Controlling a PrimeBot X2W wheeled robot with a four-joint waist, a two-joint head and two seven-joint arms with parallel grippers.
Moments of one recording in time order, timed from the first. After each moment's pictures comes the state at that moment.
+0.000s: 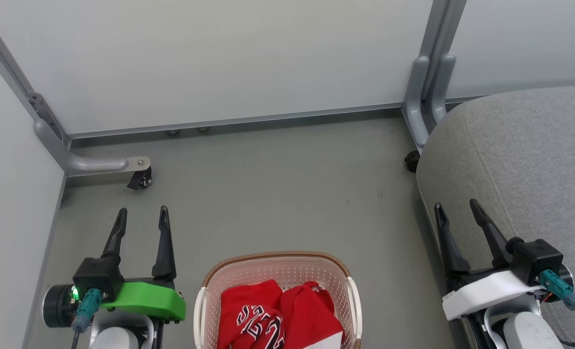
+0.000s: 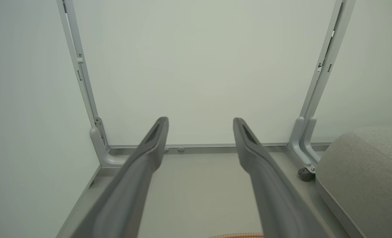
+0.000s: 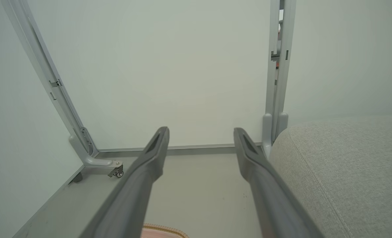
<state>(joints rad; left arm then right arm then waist) -0.10 0.05 -0.07 0.23 -0.18 -0.04 -0.24 -0.08 -0.05 0.02 0.14 0.22 0.13 -0.24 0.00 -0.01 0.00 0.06</state>
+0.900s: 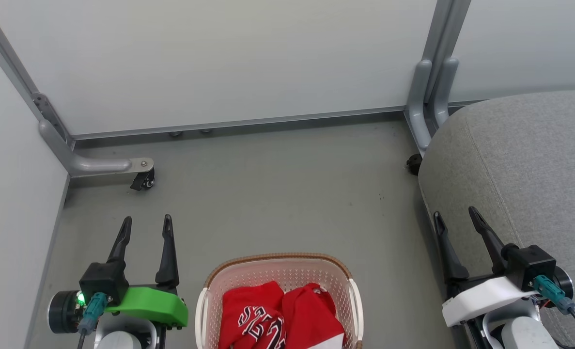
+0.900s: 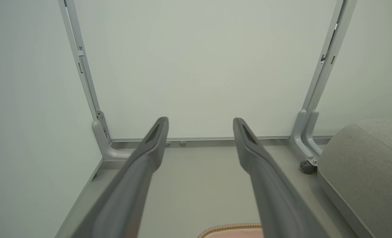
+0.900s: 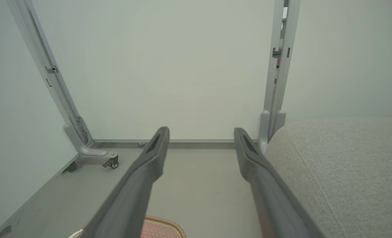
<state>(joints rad) -0.11 0.05 -0.07 0.29 -0.17 -0.05 -0.26 -0.07 -0.05 0.02 0.18 0.17 0.13 -0.26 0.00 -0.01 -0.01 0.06</state>
